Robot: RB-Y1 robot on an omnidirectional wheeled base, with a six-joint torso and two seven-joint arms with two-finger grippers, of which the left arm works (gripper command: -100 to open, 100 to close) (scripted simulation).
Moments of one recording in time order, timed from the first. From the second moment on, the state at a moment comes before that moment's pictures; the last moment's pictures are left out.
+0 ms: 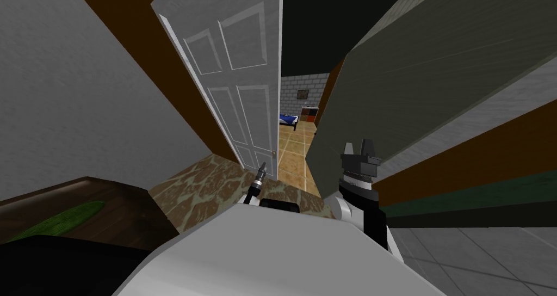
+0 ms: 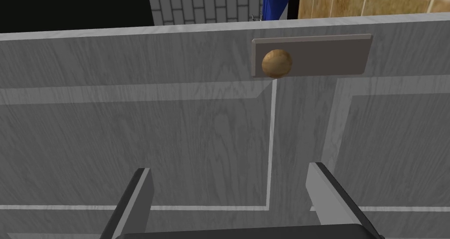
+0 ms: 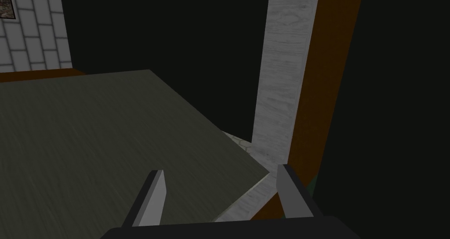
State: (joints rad) arm 0.22 0.07 -0.20 -1.20 0.00 -0.68 -0.01
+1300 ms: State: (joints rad) arm 0.17 0.06 -0.23 -1.01 0.00 -0.74 0.01
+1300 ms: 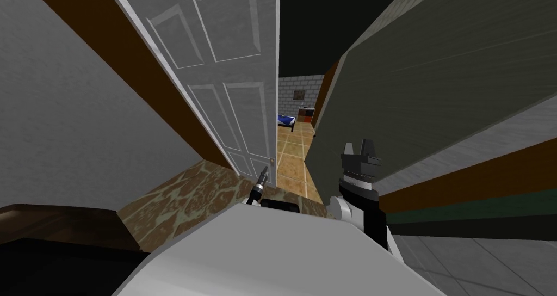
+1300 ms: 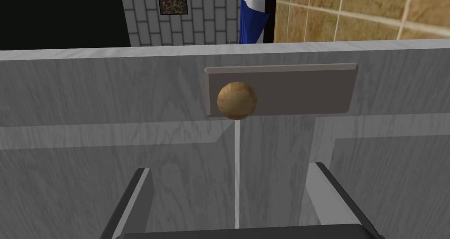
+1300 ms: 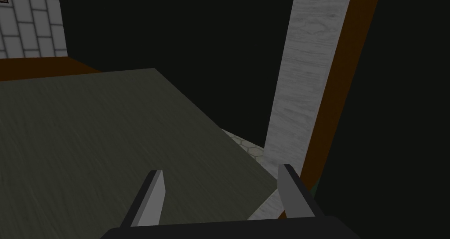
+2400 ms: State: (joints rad) arm 0.16 0.05 -0.21 -0.98 0.00 -0.76 0.00
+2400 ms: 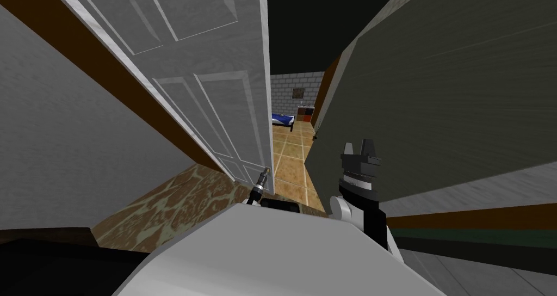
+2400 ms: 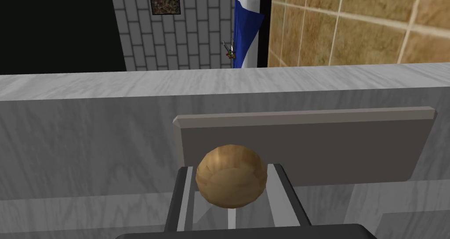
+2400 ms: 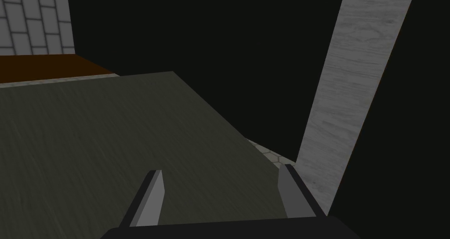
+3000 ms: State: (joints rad) arm 0.16 0.06 -0.19 -0.97 0.01 -0.75 0.00
